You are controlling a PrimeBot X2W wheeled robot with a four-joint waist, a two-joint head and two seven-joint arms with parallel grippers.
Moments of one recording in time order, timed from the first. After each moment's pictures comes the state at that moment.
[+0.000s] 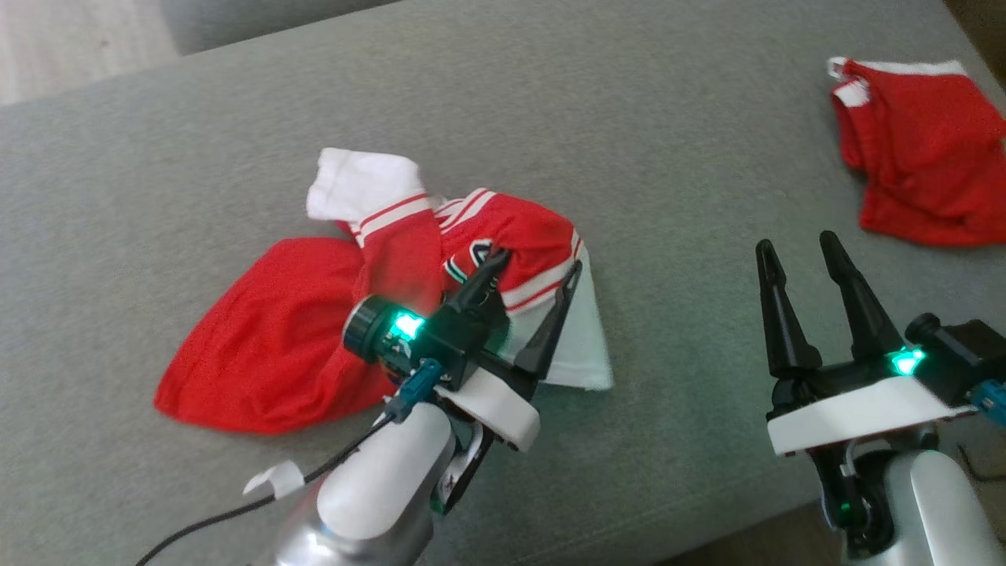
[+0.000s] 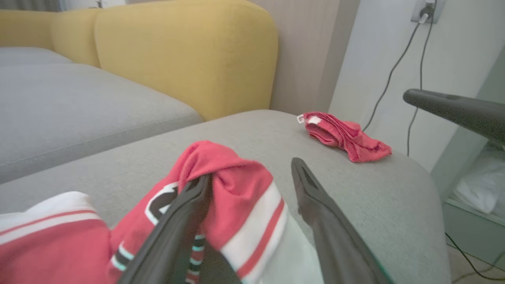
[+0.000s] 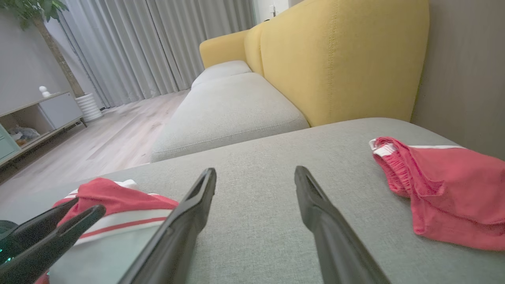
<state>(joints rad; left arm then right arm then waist) -0.52 0.05 -0.78 0.46 -0.36 0.05 -0.20 -0.05 -0.09 0.09 -0.06 0.30 0.13 -0.02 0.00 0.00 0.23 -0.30</state>
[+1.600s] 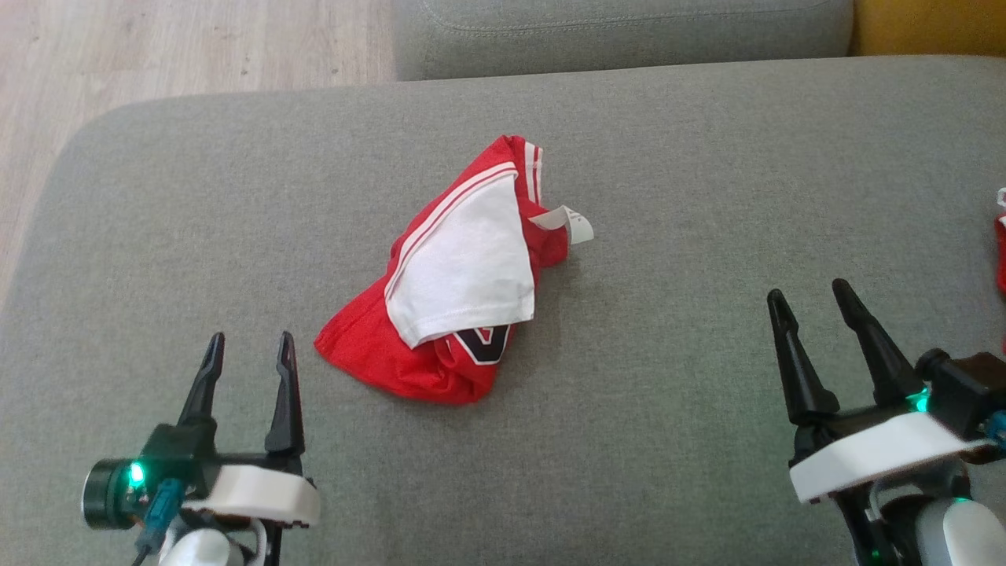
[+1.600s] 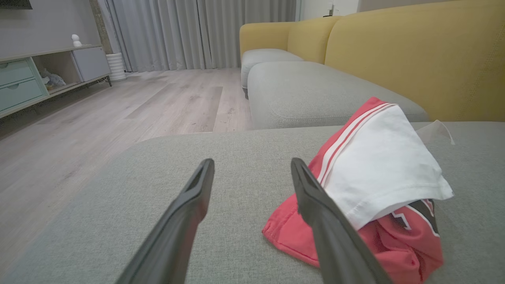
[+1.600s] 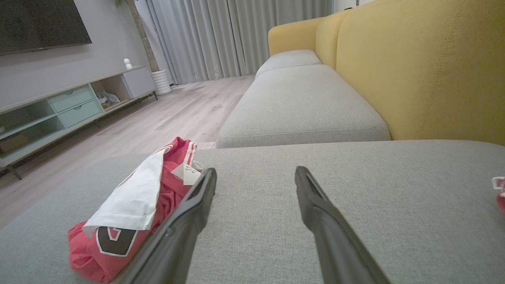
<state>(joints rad) -0.08 0.38 -0.45 0.10 -0.47 0.31 -0.18 0.07 -0.11 0.06 -0.18 0.26 0.13 0.11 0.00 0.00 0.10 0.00</state>
